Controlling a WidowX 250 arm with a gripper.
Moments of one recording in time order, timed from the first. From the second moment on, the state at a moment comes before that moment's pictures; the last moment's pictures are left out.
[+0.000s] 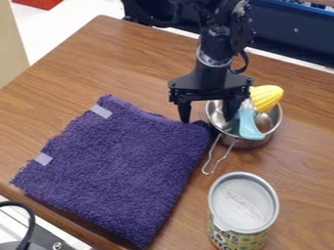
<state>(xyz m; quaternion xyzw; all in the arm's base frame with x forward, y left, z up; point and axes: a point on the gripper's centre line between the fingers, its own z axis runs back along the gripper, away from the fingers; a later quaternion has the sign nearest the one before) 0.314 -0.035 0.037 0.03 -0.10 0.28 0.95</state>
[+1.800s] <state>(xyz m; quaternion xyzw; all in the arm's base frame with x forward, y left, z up) 0.347 0.017 0.059 -0.10 -0.13 0.39 0.90</state>
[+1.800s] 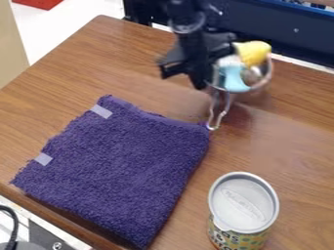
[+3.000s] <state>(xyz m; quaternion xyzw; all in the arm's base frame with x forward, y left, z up) 0.351 0.081 0.058 -0.04 -0.20 0.79 0.59</state>
